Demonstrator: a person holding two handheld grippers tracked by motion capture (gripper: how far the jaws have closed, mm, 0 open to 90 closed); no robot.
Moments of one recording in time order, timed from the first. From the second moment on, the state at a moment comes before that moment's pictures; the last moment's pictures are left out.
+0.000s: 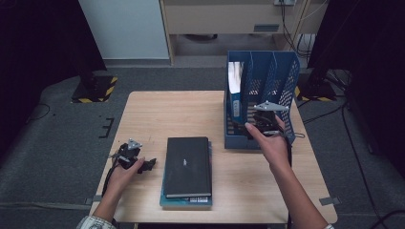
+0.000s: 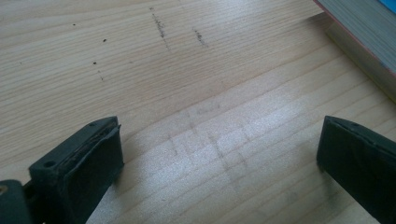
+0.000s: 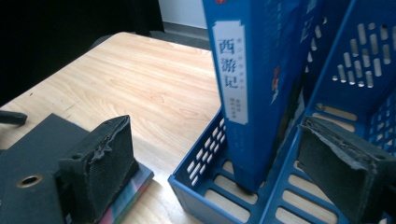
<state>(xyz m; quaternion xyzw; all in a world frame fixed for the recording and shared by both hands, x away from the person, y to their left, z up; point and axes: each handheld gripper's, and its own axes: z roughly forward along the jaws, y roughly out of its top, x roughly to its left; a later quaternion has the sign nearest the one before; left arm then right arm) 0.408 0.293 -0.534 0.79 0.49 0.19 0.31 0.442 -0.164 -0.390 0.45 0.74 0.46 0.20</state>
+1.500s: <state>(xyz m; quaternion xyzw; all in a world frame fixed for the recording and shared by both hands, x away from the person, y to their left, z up) 0.364 0.272 -0.468 0.79 0.43 0.17 0.40 0.374 -0.061 -0.474 0.37 0.82 0.43 0.09</state>
